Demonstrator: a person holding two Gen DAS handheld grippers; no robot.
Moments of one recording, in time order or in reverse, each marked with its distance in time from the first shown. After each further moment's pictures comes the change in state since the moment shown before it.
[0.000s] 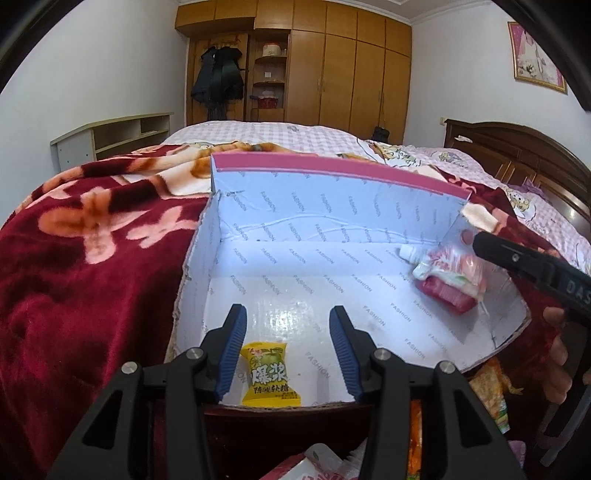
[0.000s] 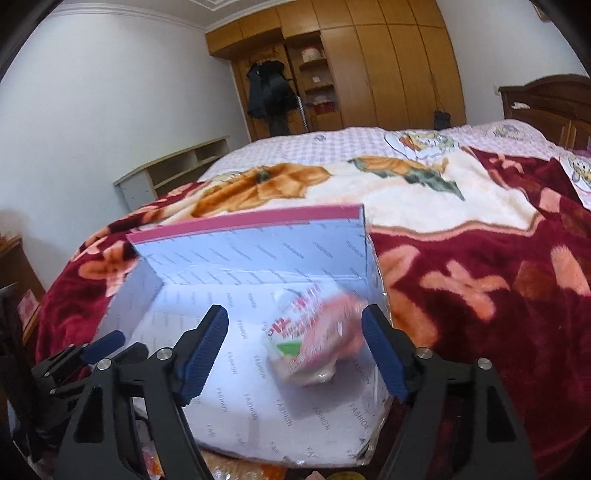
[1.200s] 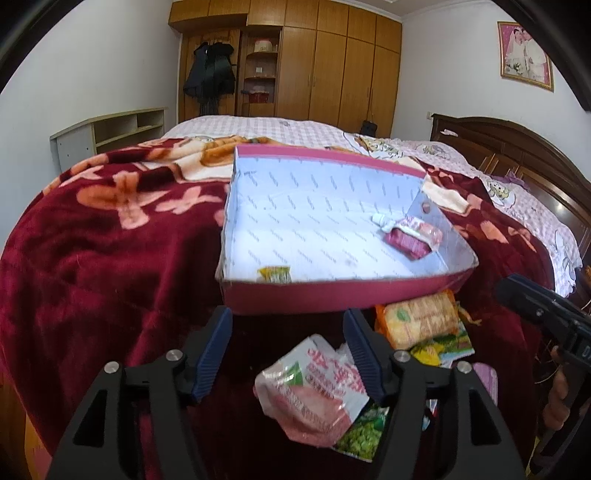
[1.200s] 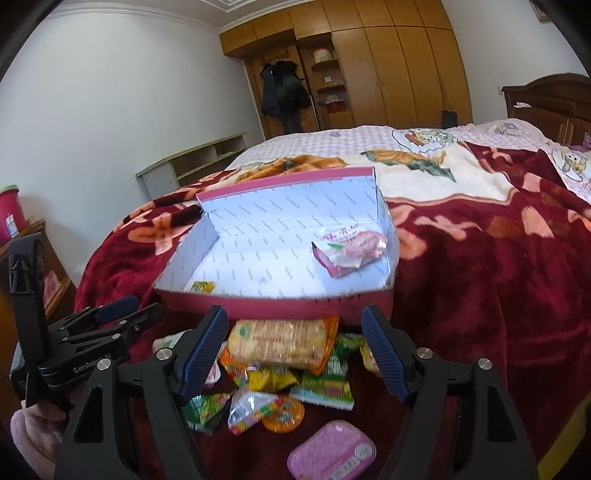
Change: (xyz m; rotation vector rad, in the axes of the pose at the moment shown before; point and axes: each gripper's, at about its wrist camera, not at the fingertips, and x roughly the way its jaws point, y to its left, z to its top) left arm -0.080 0.010 -0.041 0.014 0.043 -0.044; right arm -0.099 0.032 -0.073 0.008 0.024 0.038
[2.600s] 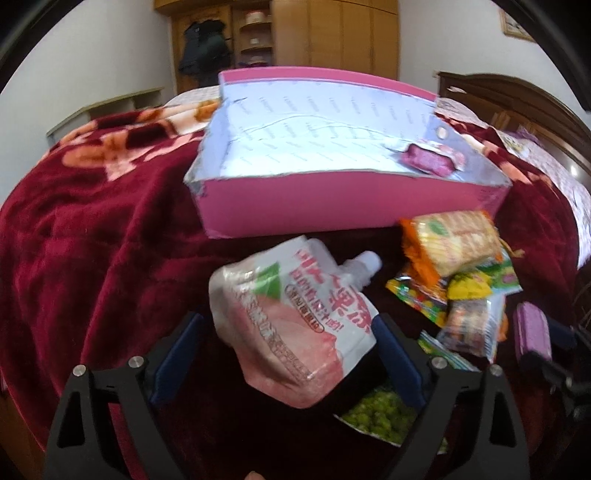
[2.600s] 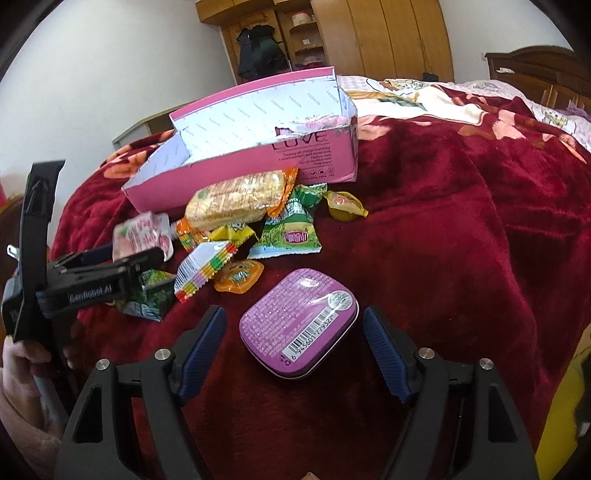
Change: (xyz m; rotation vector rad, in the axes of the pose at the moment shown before) left arm 0.045 -0.009 -0.043 0.054 0.124 0.070; right arm 0.007 -0.017 -0.093 0.014 0.143 -0.090
